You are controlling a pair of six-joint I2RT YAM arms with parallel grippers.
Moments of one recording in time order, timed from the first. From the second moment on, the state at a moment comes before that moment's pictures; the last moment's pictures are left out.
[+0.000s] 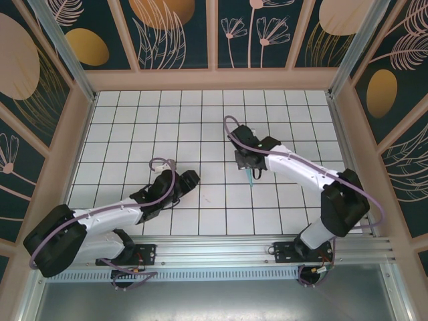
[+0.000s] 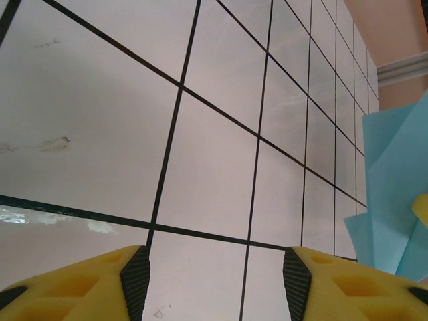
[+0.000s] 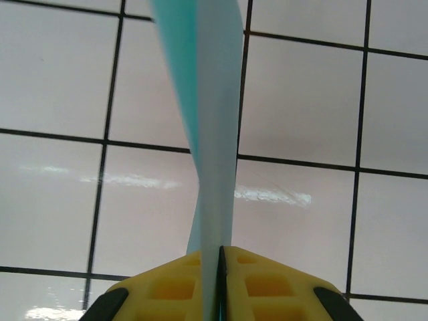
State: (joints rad) left arm -0.80 1.20 0.38 0.23 -0.14 -1.20; right arm 0.73 1.57 1.17 -0.78 0.36 0.47
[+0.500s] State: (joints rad) left arm -0.78 0.89 0.25 0.11 -0.26 -1.22; right arm 1.03 2.09 1.46 -0.93 0.48 0.60
